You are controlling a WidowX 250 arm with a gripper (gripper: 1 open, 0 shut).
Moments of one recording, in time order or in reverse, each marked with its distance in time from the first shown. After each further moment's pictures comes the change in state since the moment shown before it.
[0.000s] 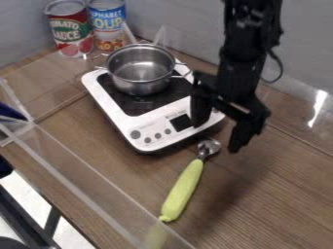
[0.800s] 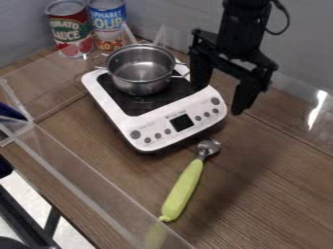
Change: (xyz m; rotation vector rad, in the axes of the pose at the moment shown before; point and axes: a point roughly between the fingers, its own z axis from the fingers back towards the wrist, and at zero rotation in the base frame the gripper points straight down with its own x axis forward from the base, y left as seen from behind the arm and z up) arm 0.005 0.011 0.049 0.006 0.025 0.032
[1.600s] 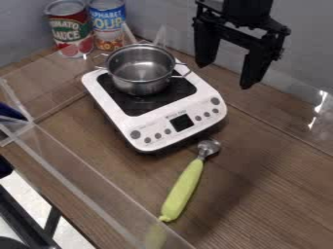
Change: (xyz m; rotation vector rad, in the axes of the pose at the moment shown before) arm -0.004 -0.002 0.040 -0.034 -0.023 -0.004
